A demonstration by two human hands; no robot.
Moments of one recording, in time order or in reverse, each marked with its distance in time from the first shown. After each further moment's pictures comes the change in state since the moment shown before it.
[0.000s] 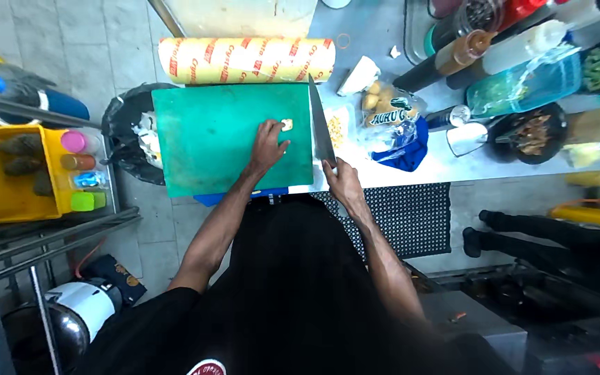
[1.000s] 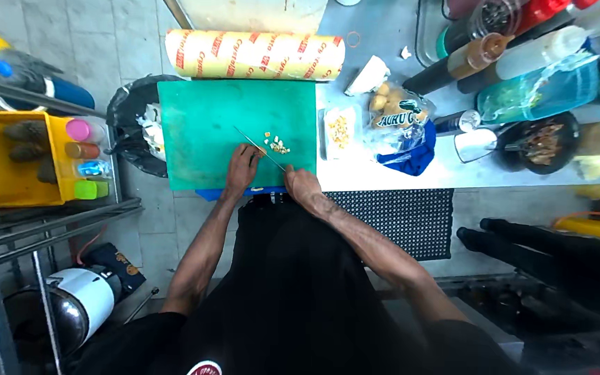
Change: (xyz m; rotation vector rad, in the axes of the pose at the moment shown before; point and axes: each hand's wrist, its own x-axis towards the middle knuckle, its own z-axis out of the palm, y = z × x) left_hand -0.090 -0.049 -0.026 0.025 0.050 -0.130; right_hand 0.050 -0.058 0.097 -0.668 -0.345 -0.125
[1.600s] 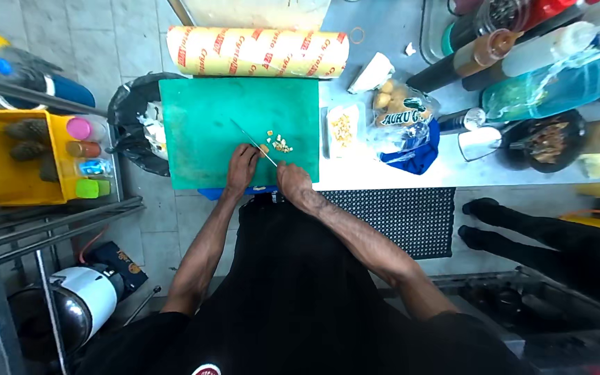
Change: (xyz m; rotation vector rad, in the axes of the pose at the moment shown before) left_hand -0.004 -0.011 0.000 -0.037 0.077 0.067; right_hand 0.007 -0.042 -0.014 0.013 -0.061 0.063
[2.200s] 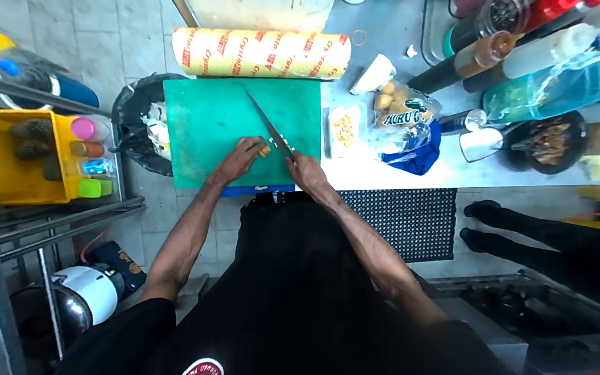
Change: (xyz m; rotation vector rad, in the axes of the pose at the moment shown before) left_hand 0.033 -0.026 -0.034 0.036 -0.387 0.402; right_hand 0.017 0.049 -0.001 0.331 0.157 -0.090
